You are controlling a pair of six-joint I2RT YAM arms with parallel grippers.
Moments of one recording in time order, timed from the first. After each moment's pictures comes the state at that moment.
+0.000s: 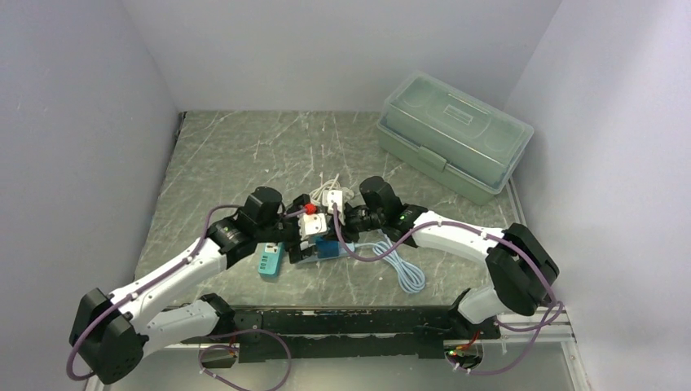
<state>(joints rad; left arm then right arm) -0.68 1.03 0.70 -0.29 0.48 0.60 0.81 1.46 0.83 0.08 -0.65 -0.40</state>
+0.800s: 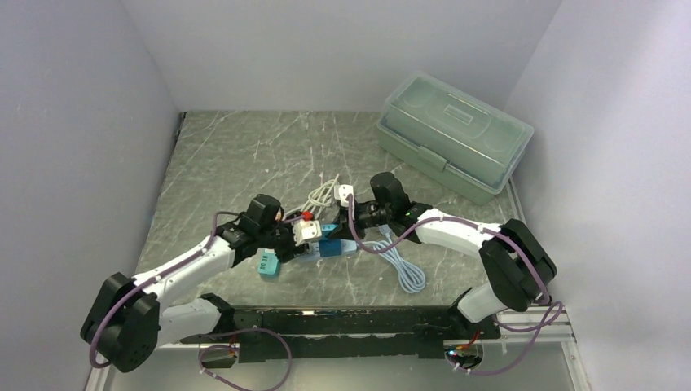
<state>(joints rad) -0.57 1.10 0.57 -0.26 0.44 0.67 0.71 1.49 0.79 0.18 -0.83 -0.38</state>
